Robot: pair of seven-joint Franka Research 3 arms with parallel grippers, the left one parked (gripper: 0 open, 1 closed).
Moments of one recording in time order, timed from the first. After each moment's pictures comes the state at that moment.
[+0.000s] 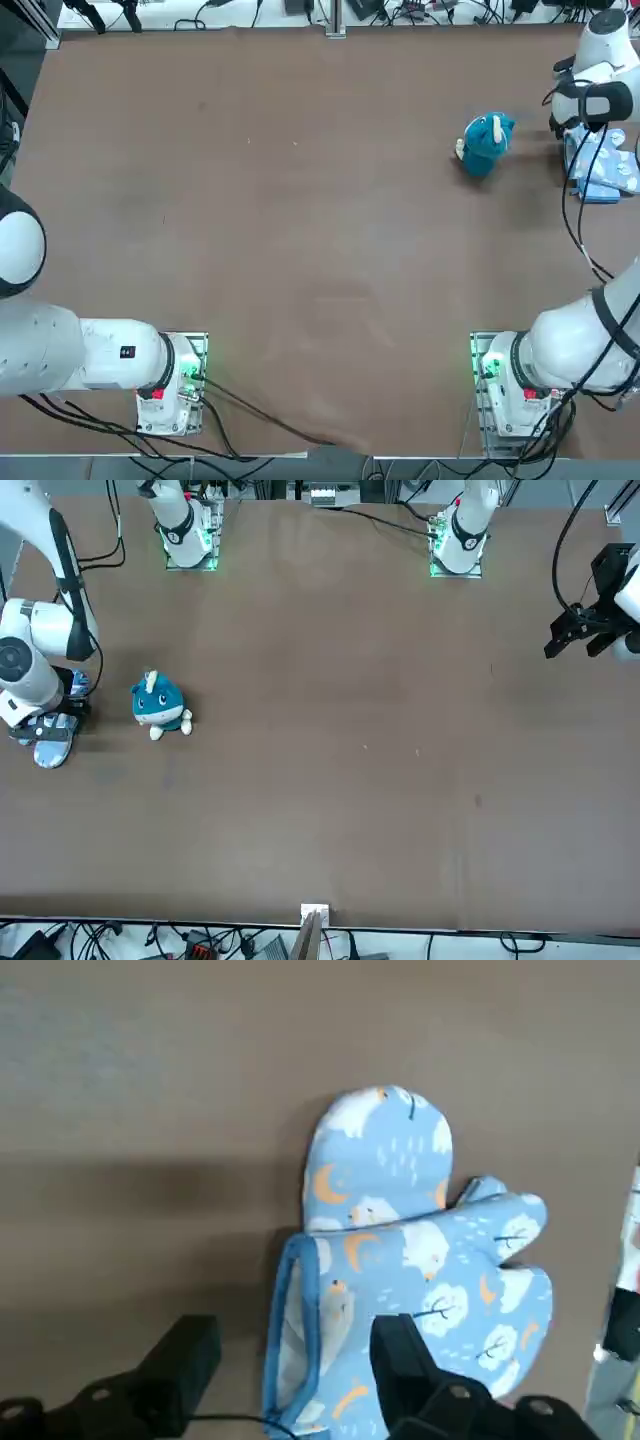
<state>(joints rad) -0.13 0.40 -0.21 -2.05 -0.61 2.45 0.14</state>
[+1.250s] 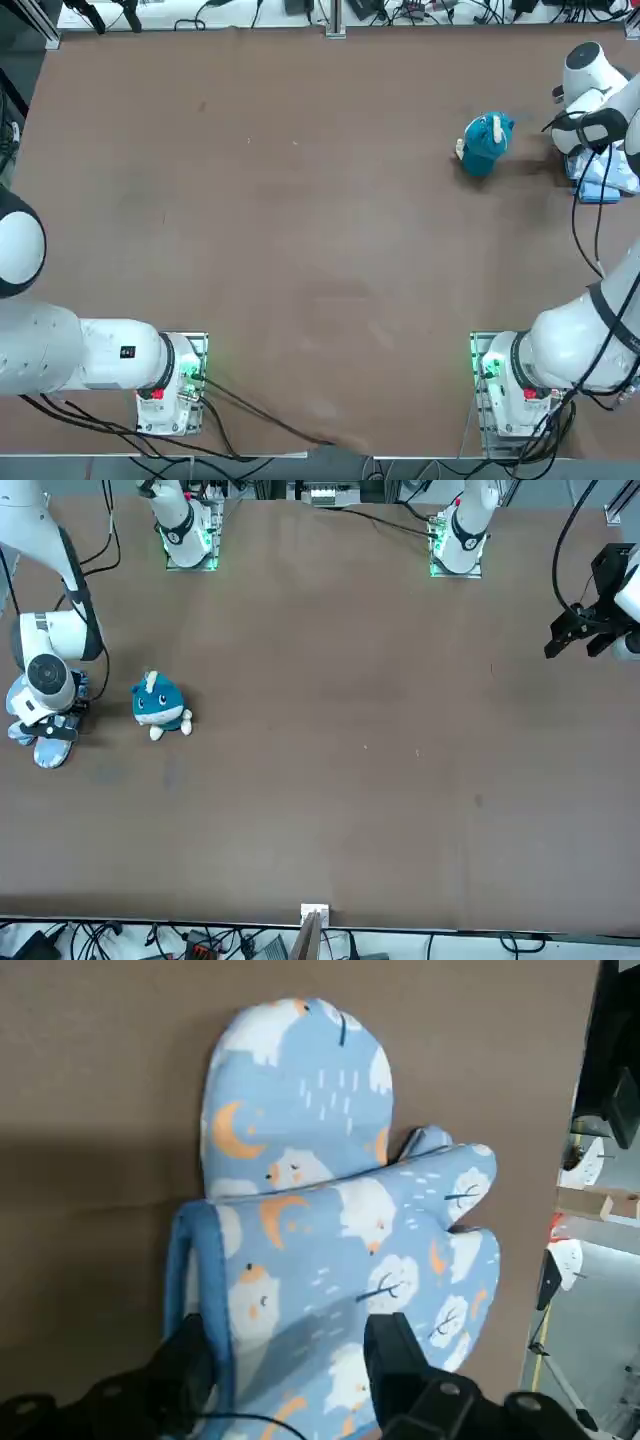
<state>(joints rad) -0.13 0.48 -0.25 -2.05 -0.89 2.45 0.39</state>
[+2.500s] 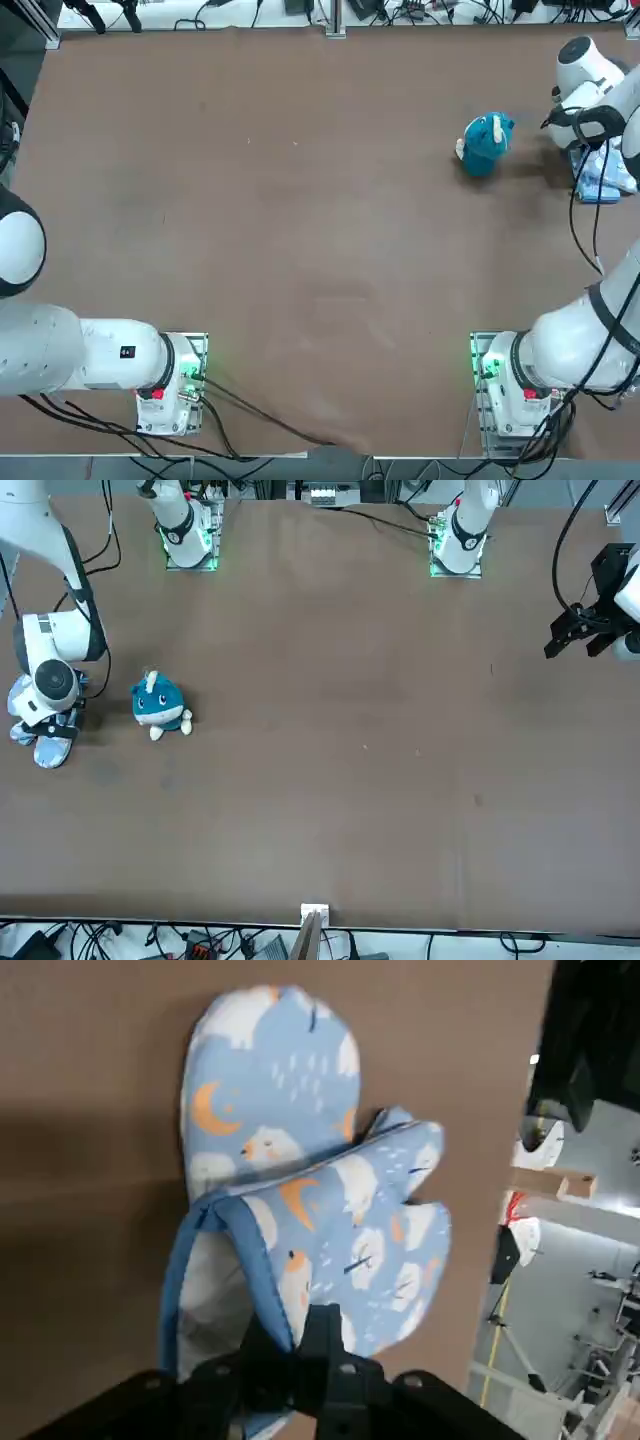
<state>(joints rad) -0.08 0.44 -0.25 -2.04 -0.90 2.31 0.39</state>
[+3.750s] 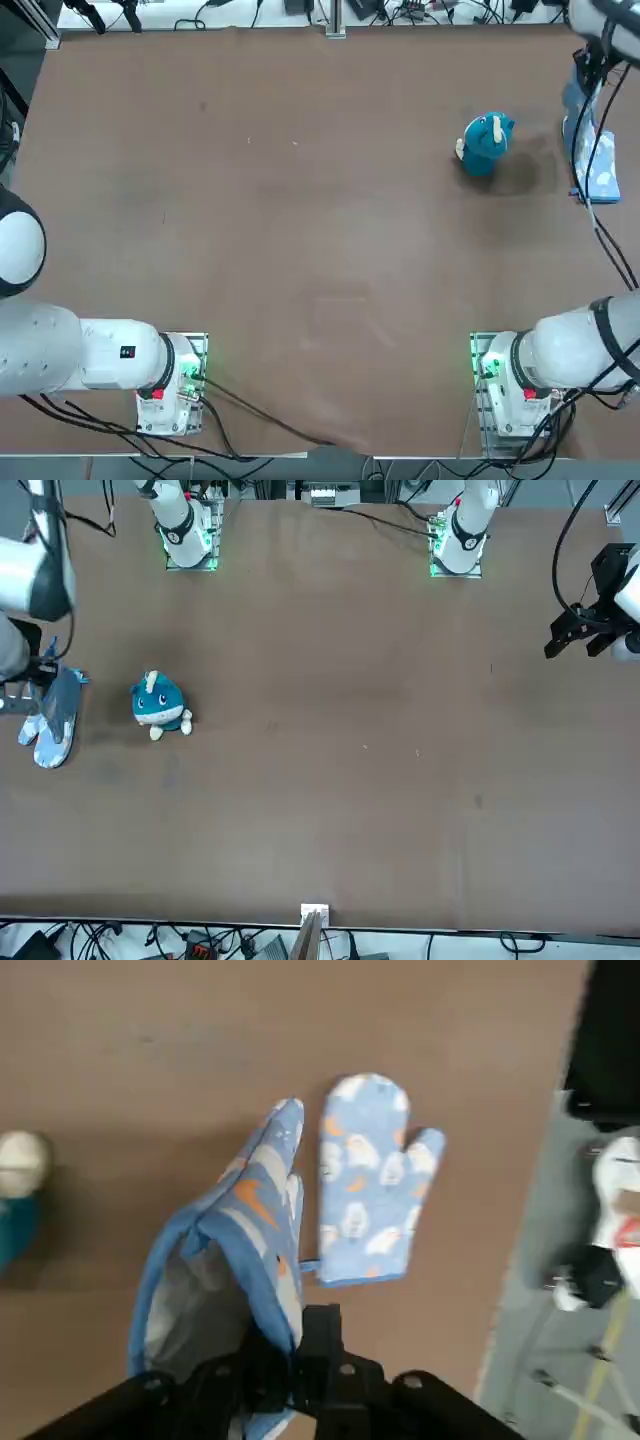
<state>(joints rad) -0.02 0.12 -0.12 -1.81 -0.35 1.80 -0.05</state>
